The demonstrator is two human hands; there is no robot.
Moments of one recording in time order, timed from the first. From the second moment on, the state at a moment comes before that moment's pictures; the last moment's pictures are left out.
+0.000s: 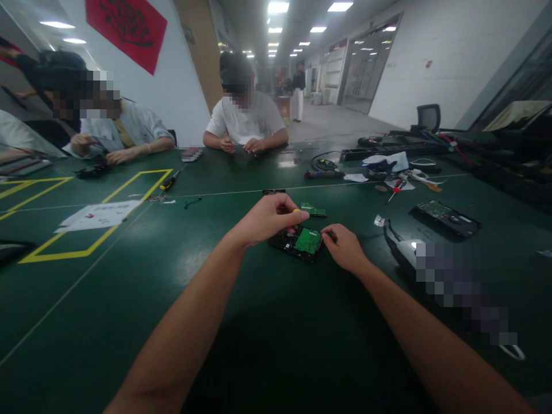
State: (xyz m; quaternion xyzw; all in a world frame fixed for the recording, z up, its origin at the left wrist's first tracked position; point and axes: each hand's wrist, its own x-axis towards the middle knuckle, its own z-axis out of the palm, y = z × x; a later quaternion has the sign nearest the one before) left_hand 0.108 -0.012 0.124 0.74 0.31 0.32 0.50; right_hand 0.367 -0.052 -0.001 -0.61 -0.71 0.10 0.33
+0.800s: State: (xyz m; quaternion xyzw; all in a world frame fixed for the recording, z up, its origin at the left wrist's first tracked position) left_hand 0.108 -0.007 0.120 0.75 0.32 0.33 0.47; right_hand 0.367 -0.052 0.000 -0.61 -0.72 0.10 0.32
